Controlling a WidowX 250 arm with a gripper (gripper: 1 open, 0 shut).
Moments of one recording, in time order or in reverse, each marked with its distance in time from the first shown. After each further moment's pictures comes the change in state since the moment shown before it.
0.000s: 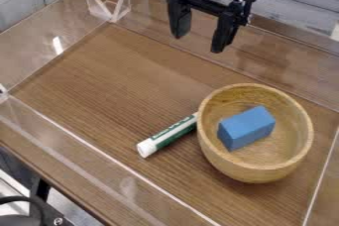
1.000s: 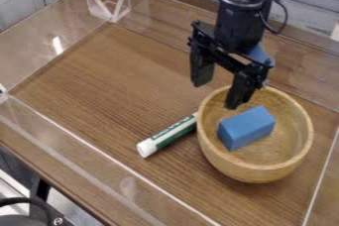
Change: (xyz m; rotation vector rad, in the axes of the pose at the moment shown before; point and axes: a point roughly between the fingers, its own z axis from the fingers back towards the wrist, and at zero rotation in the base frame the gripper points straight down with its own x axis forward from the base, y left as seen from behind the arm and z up) arm -0.025 -0.054 -0.041 0.003 0.061 -0.294
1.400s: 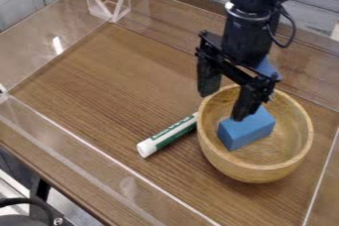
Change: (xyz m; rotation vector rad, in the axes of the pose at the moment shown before) arm 0.000 -0.011 -0.007 0.000 -0.009 -0.031
